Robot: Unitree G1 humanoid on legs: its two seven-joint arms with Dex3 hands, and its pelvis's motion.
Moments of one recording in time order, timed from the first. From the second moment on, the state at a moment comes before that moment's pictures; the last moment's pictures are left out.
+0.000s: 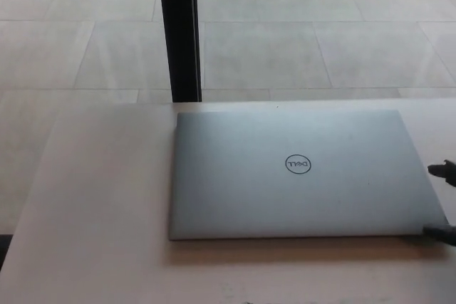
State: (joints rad) left_arm -0.13 0.53 0.75 1.24 -0.34 0.05 0.00; right_arm -0.38 -0.75 0.22 0.43 -0.46 -0.02 0.08
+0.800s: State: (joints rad) left_arm -0.13 0.53 0.76 1.24 -0.34 0.05 0.00; right_arm -0.14 -0.76 -0.49 0.32 -0.21 -0.05 0.13
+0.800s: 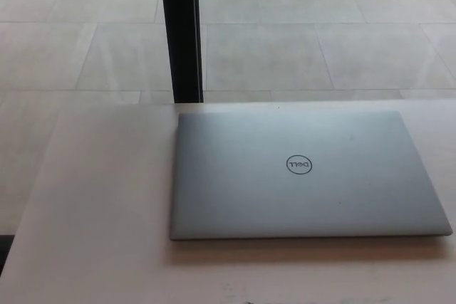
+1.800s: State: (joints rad) left_arm -0.11 0.53 0.76 1.24 -0.34 0.05 0.00; right_arm -0.14 -0.76 -1.28 0.99 0.13 -0.03 -0.03
